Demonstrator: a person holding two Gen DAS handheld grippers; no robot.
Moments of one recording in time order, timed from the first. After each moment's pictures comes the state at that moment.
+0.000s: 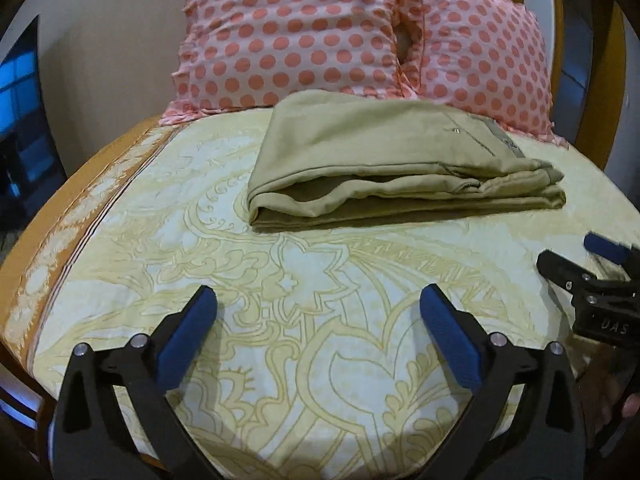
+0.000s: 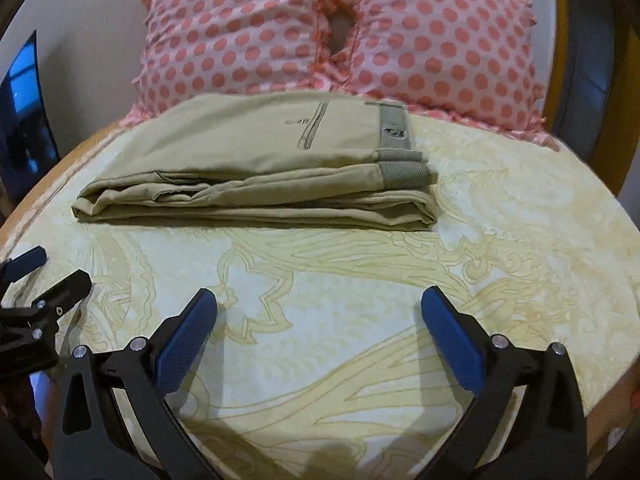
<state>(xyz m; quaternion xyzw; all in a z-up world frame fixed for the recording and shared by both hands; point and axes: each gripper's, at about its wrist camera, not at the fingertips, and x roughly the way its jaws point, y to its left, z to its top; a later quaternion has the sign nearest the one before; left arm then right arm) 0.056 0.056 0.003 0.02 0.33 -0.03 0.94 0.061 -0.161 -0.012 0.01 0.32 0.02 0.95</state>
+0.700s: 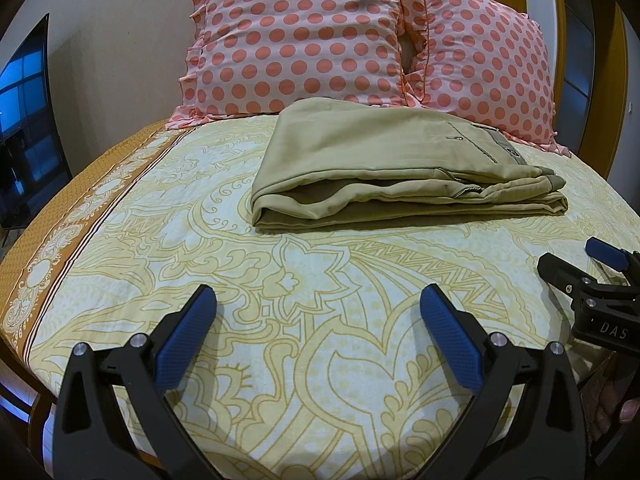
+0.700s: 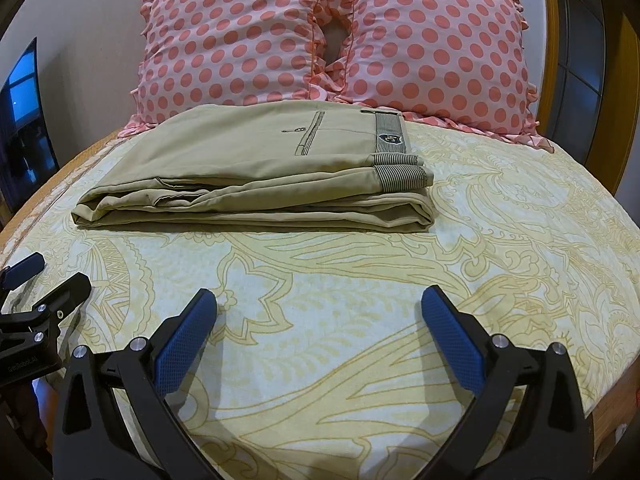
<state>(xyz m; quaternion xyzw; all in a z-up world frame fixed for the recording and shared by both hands) 0.054 0.054 0.001 0.02 0.32 -0.02 0.95 0.061 -0.161 -0.012 0.01 0.32 0.02 0.95</state>
